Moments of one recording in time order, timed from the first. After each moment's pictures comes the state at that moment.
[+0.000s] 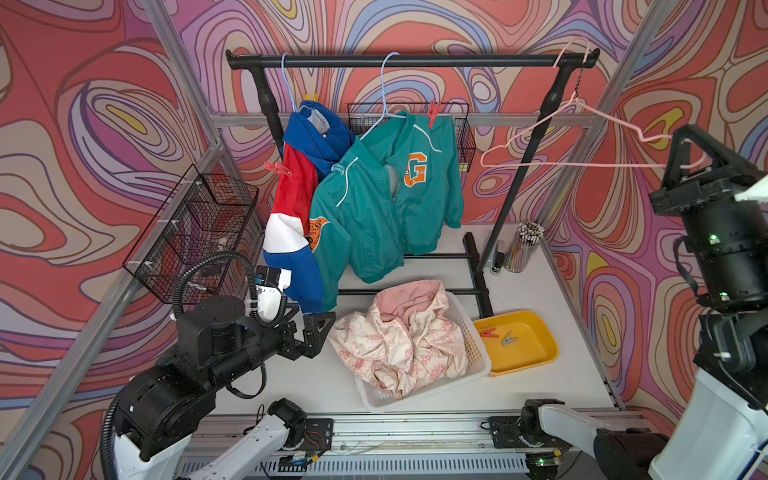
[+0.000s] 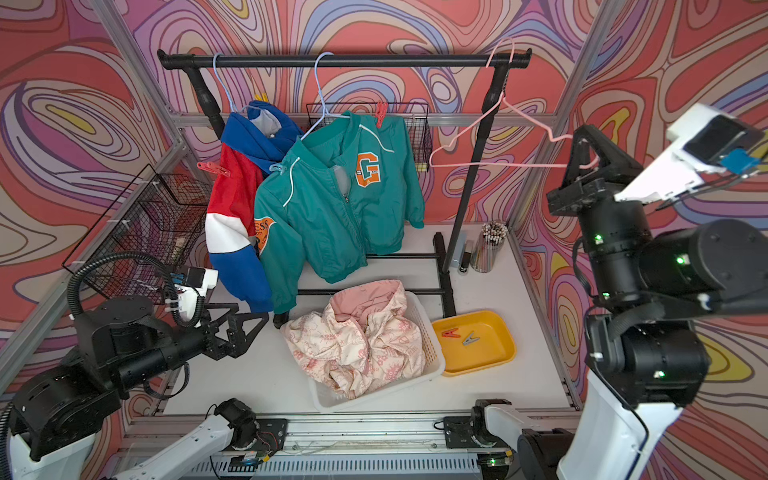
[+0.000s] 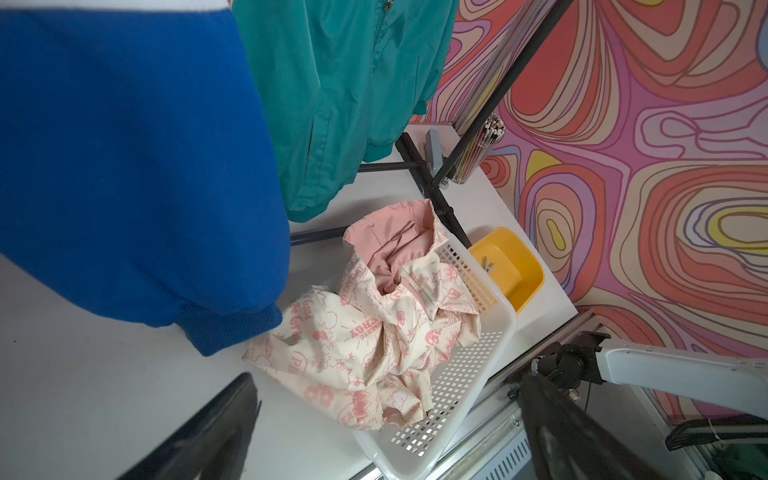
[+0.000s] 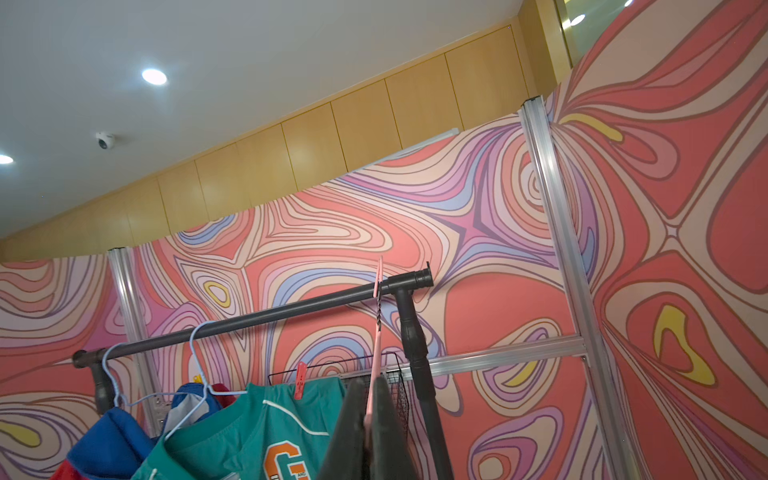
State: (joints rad) left arm -0.52 0.73 1.49 -1.22 0.11 -0.39; right arm -0.02 1.19 2.24 -0.61 -0.07 0.27
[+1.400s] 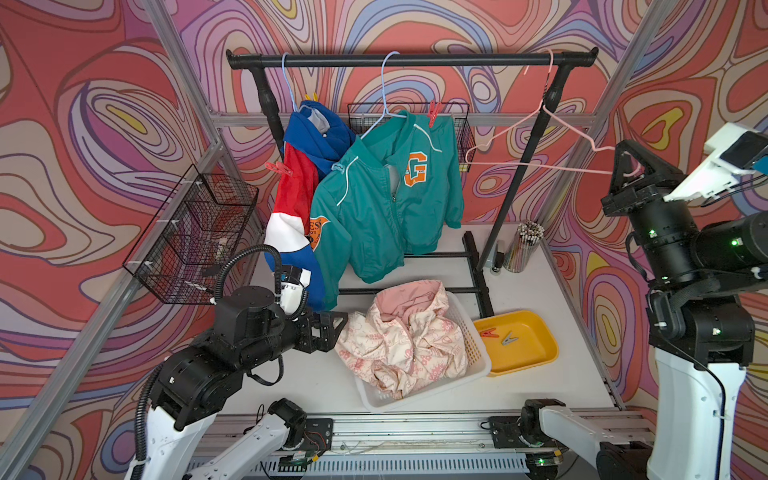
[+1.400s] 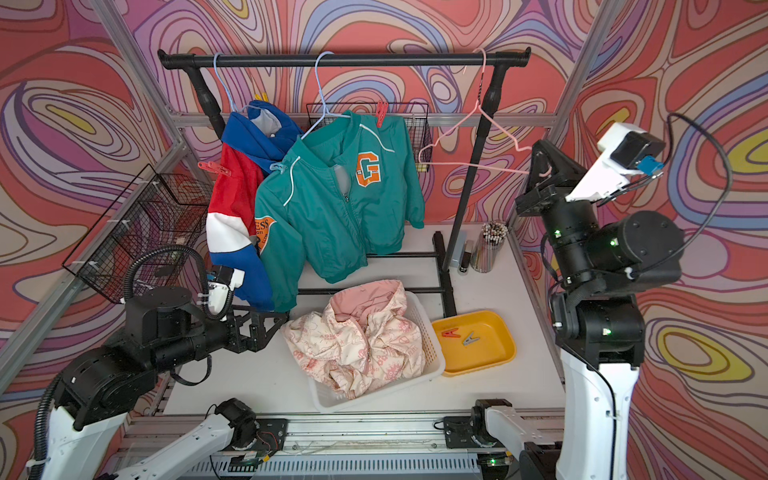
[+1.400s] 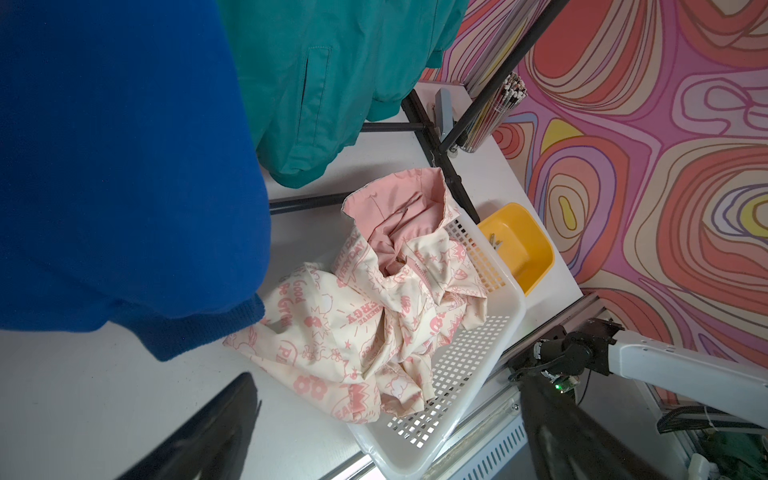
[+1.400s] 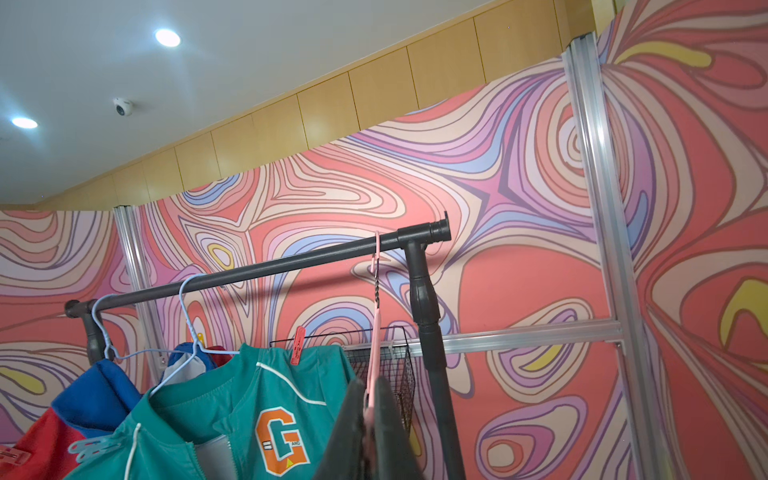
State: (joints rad) left arm -0.52 0.76 1.38 -1.18 0.14 -0.42; right arm -0.02 1.07 1.84 -0.35 -0.16 0.27
